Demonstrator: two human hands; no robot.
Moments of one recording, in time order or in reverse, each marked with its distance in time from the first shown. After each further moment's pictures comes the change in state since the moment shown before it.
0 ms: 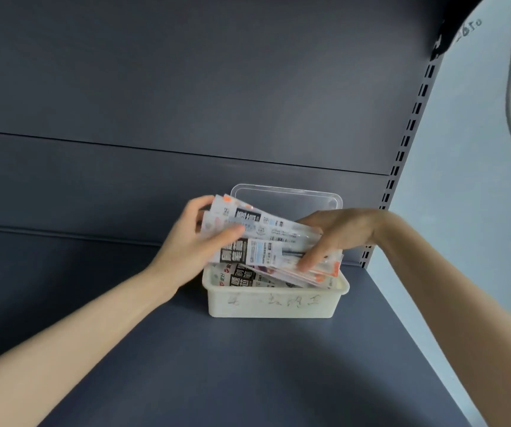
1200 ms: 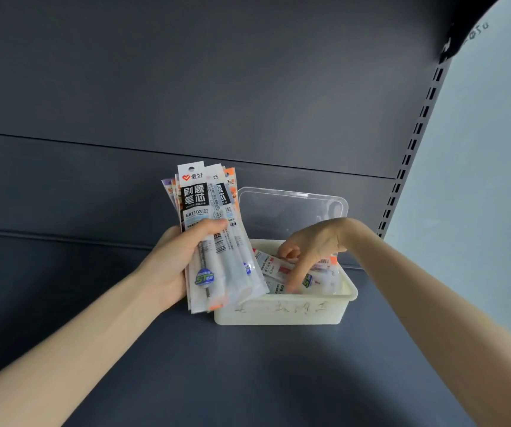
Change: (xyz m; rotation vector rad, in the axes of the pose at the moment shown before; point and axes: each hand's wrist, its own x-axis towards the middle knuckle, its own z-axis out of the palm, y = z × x) left_hand 0.001 0.005 -0.010 -0.522 -0.041 -0.304; right_hand 0.047 -0.008 0.009 -0.223 -0.167 0.139
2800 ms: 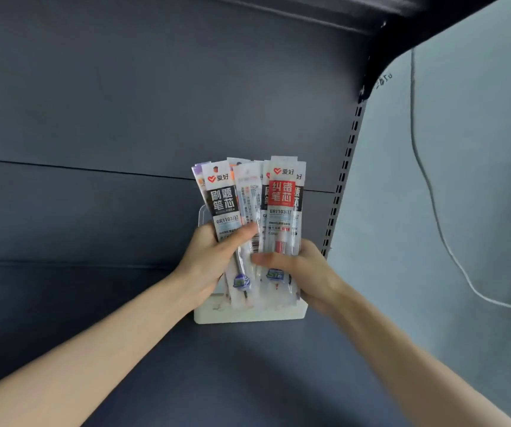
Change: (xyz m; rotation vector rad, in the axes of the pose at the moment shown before) left_hand -0.005 -0.009 0.068 0.115 -0.172 0.251; right_hand -0.073 -0.022 0.076 1.212 0.777 -0.479
